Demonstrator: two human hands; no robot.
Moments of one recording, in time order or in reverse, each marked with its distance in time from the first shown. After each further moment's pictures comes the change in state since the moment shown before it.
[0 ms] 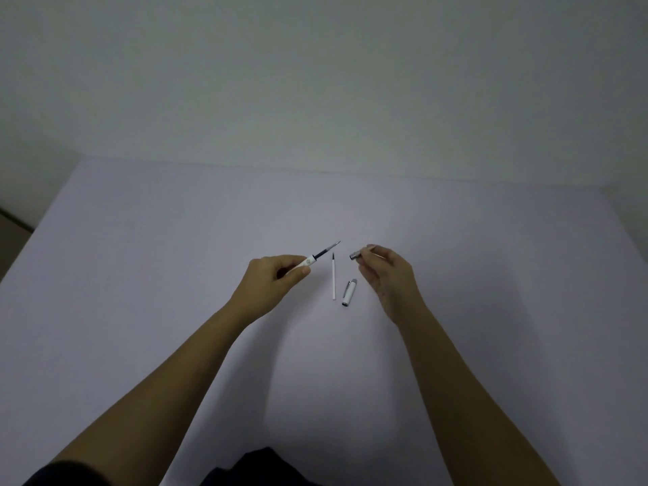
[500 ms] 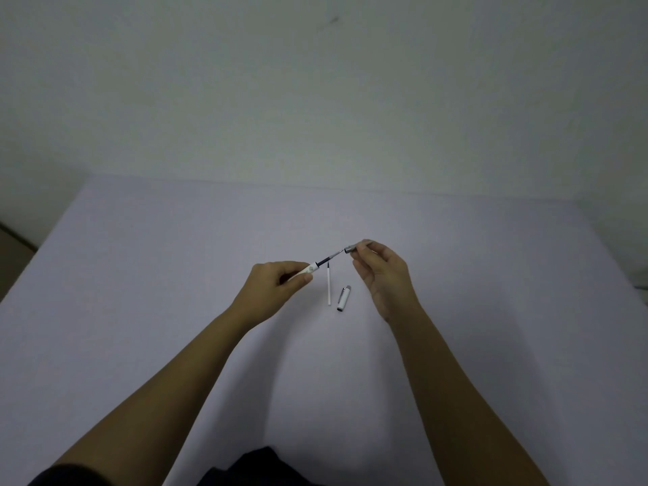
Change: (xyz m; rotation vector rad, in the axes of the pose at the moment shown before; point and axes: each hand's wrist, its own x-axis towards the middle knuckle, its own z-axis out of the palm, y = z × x) left_hand -0.019 0.020 -0.003 0.018 -0.010 0.072; right_hand -0.037 -0.029 0.021 0.130 -0.047 -0.090
